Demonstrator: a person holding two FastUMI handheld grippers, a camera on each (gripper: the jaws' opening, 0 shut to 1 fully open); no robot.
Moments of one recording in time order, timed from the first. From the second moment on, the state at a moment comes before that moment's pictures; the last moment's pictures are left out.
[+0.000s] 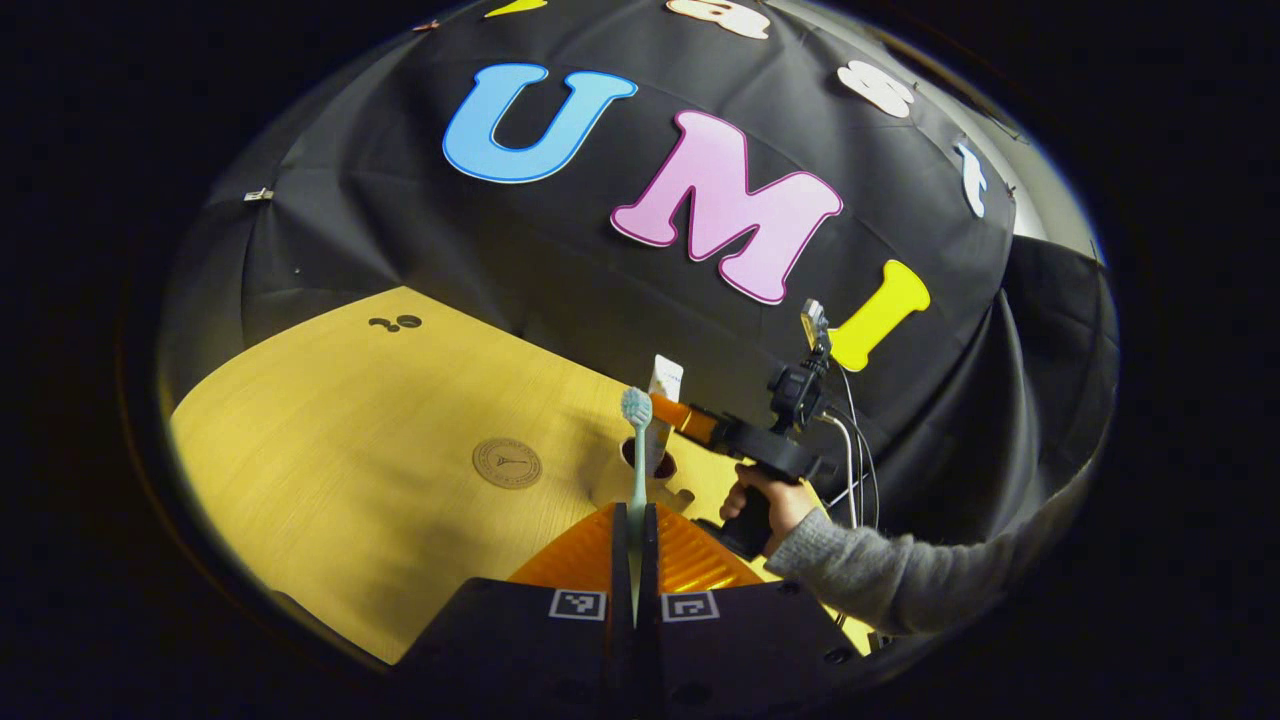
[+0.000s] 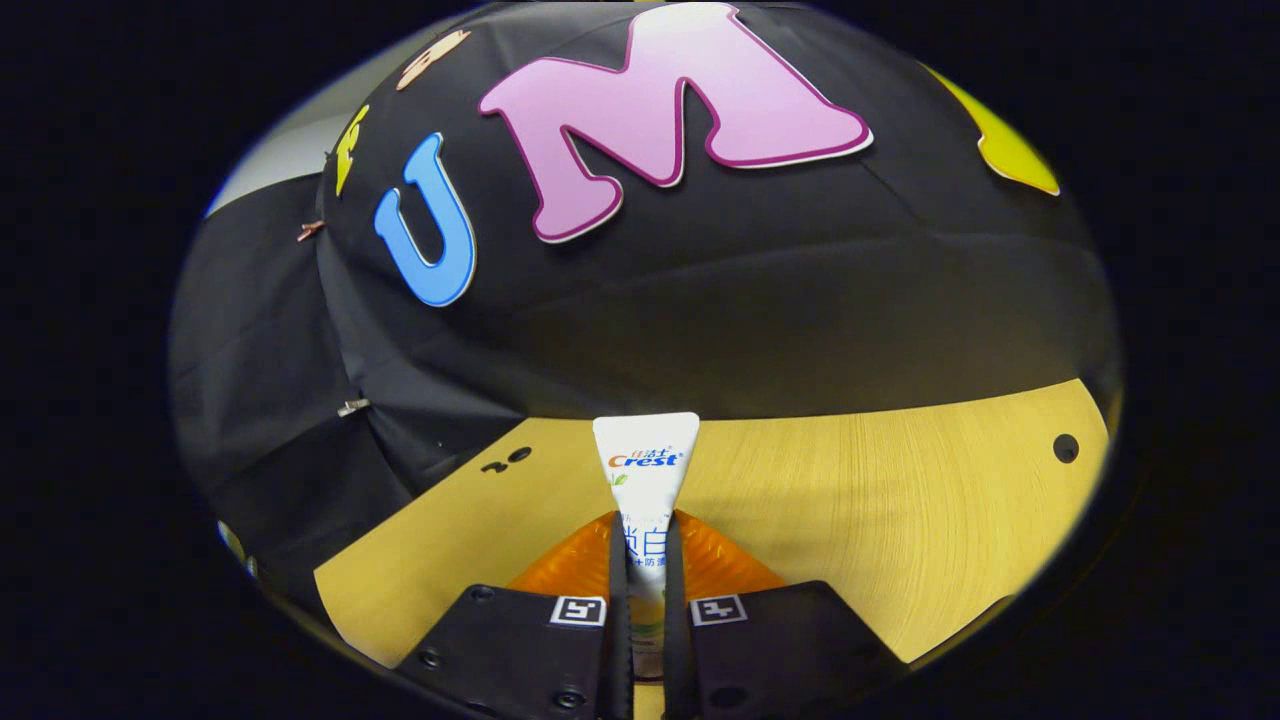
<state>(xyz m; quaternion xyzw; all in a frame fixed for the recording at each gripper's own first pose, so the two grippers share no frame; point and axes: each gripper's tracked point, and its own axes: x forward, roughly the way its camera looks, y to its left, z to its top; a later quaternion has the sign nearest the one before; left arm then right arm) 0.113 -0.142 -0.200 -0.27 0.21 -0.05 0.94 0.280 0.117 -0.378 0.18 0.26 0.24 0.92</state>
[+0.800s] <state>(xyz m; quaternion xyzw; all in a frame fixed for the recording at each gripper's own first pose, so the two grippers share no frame) 0.227 -0.143 -0.173 -0.31 0.10 -0.04 0.94 0.227 0.115 -0.390 0.19 0.30 0.26 0.90</state>
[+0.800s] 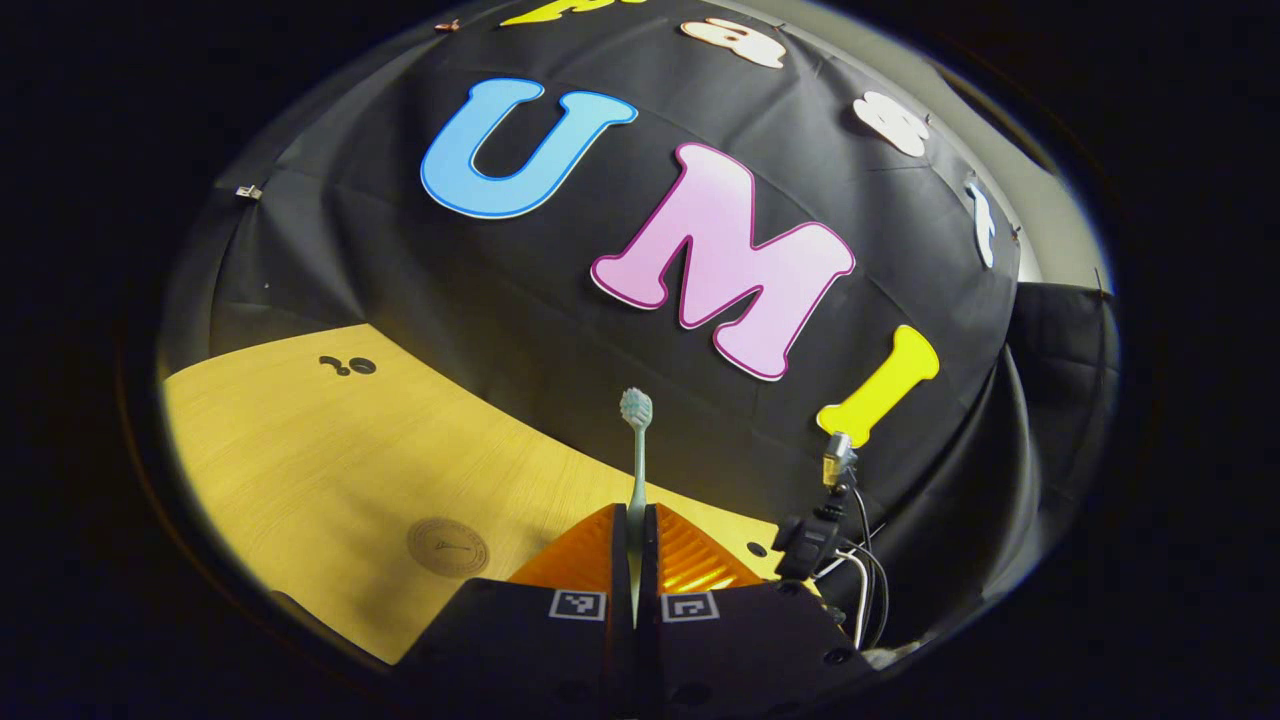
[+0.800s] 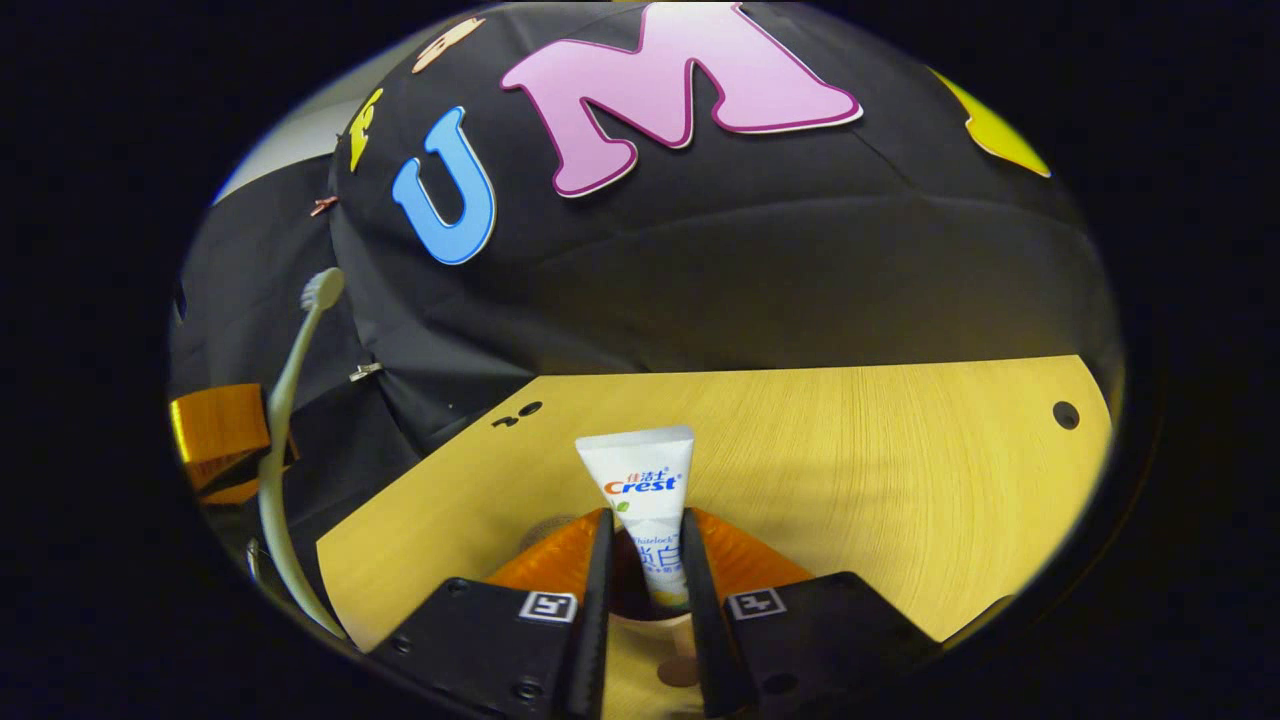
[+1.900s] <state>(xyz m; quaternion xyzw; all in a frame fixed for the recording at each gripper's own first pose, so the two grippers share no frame) 0.343 -0.163 -0.254 -0.29 0.06 0.03 0.95 0.133 -0.003 -0.404 0.29 0.36 0.15 0.87</state>
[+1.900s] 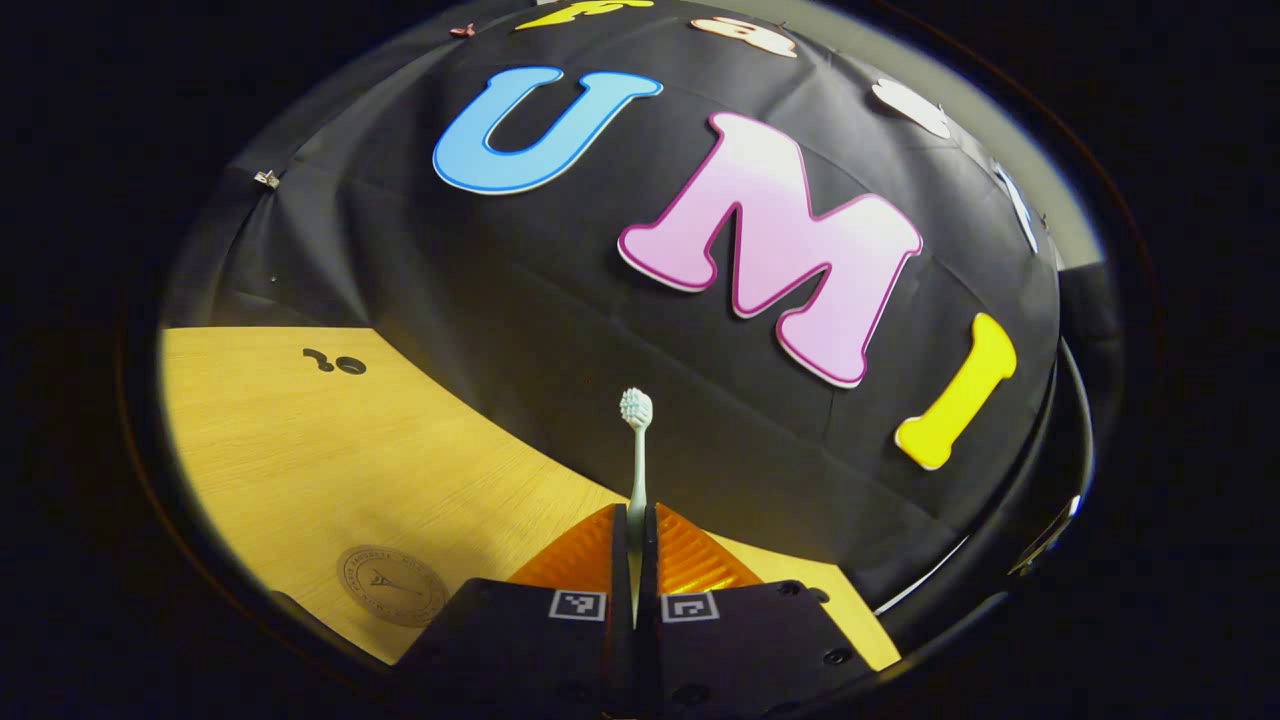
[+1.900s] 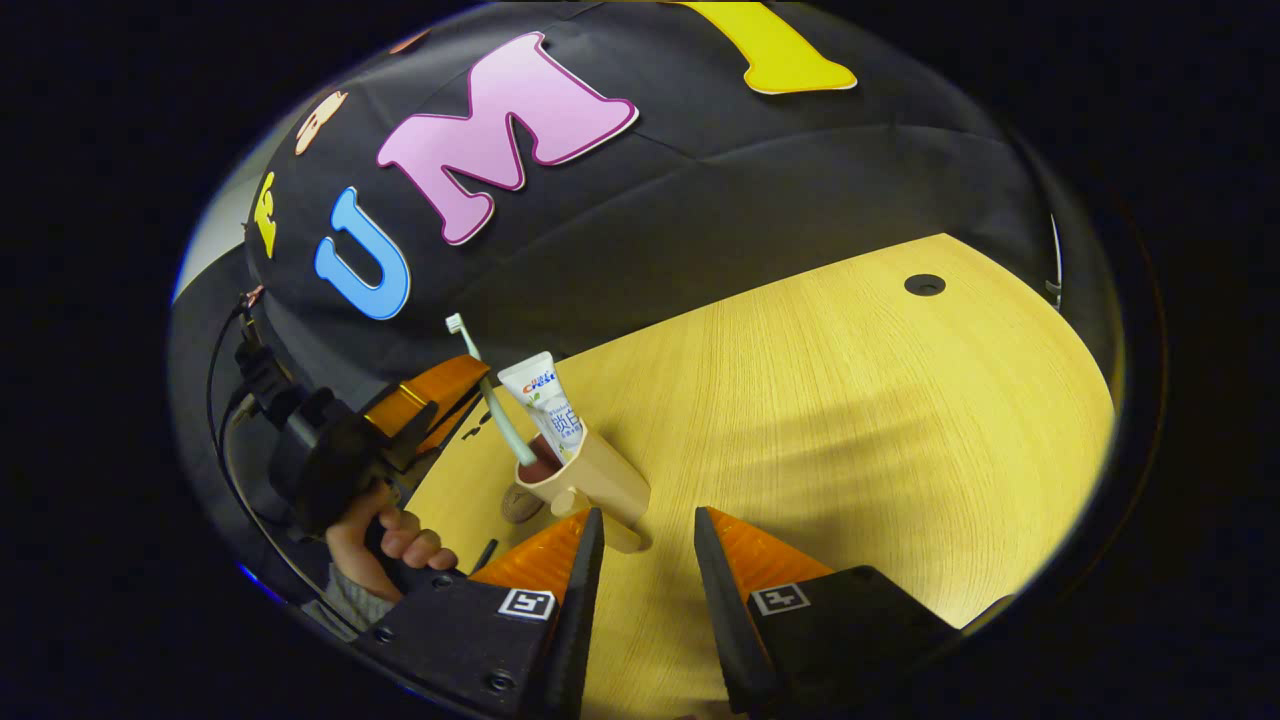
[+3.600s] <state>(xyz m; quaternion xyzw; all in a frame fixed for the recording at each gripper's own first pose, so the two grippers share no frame) 0.062 -0.131 -0.298 -0.16 0.24 -0.01 0.96 0.137 0.034 -0.375 0.05 0.48 0.28 0.83</state>
